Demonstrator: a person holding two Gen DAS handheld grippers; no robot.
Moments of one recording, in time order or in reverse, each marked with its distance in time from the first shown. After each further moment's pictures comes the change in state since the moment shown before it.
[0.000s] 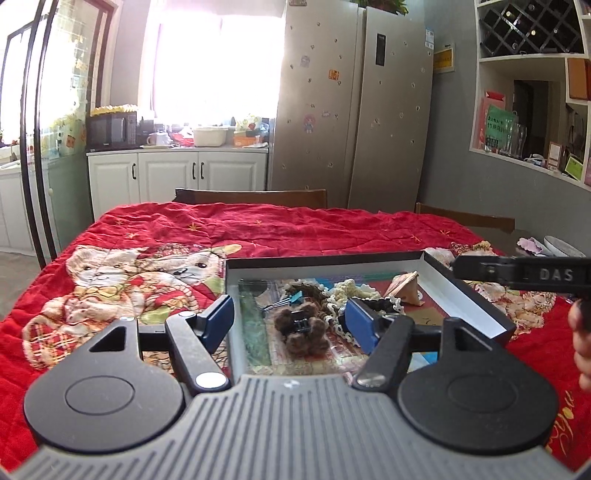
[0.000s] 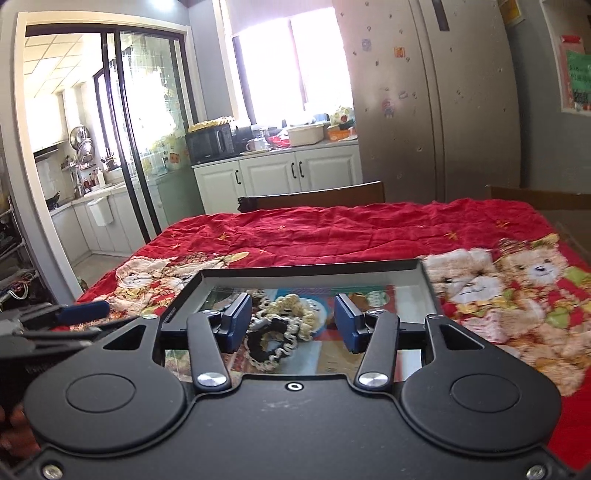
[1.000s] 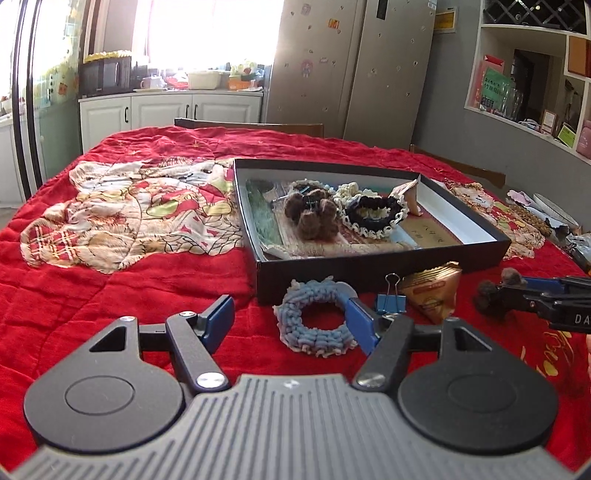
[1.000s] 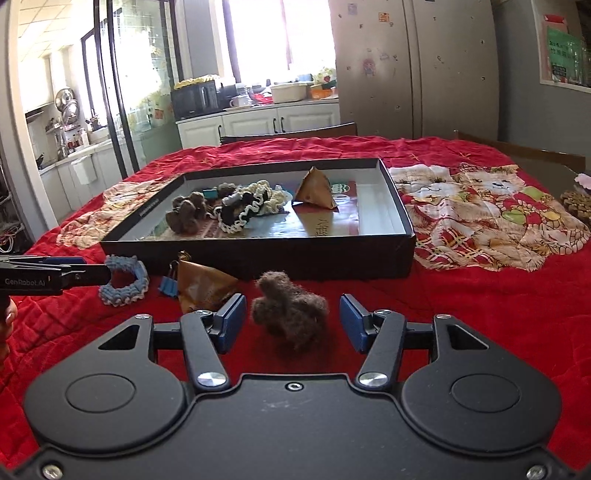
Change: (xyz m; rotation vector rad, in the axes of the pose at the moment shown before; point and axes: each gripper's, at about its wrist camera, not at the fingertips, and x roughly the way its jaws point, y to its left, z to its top) left arm -0.009 0.021 -0.067 -0.034 0.176 -0.047; right arm -0.047 -0.011 -0.104 -0.024 0.126 -0.070
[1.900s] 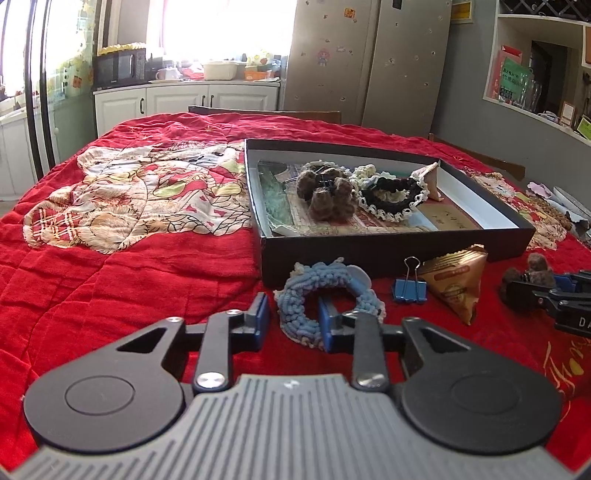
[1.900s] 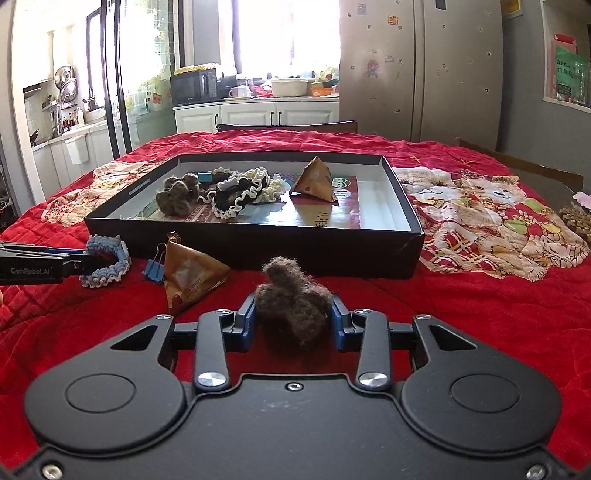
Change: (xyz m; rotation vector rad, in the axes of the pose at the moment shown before) left arm 0.013 -0.007 -0.010 -0.006 0.024 0.064; right arm 0.017 0.010 -0.005 -0.077 0.013 -0.042
